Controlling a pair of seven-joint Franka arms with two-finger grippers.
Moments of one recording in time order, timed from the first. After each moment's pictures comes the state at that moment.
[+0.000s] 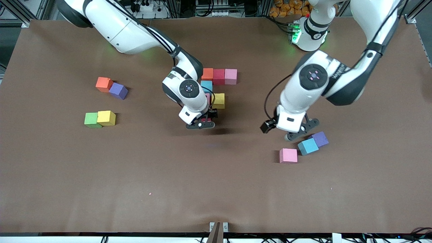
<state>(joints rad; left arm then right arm) 0.26 0.47 -0.81 -1.70 0.38 2.04 -1.09 0.34 0.72 0.43 -1.73 -0.29 2.39 0.84</state>
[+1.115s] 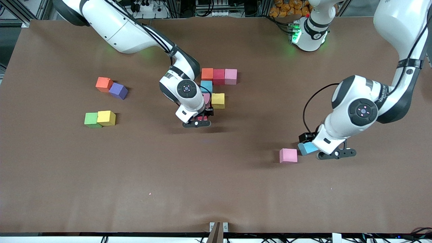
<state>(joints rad) 0.35 0.55 -0.67 -1.65 0.39 1.99 -0.50 0.32 0.71 0.44 -1.80 -0.29 2.41 0.84</state>
